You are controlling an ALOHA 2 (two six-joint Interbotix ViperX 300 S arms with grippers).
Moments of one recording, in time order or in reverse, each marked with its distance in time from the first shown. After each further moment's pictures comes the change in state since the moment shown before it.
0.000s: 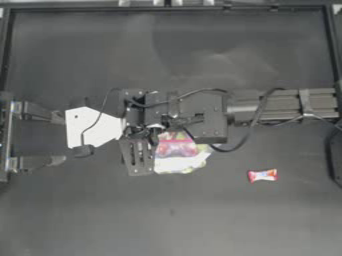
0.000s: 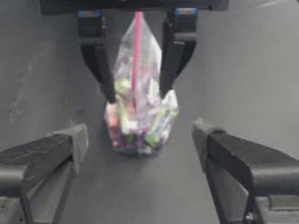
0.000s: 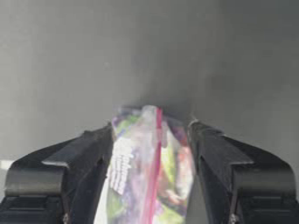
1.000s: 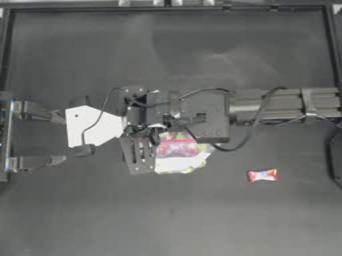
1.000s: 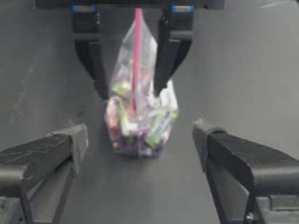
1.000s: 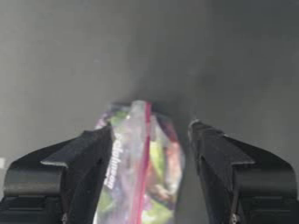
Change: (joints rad) left arm 0.000 0.000 -0.005 0.000 0.003 0.000; right arm -0.008 -0.009 0.000 -0.034 0.008 0.000
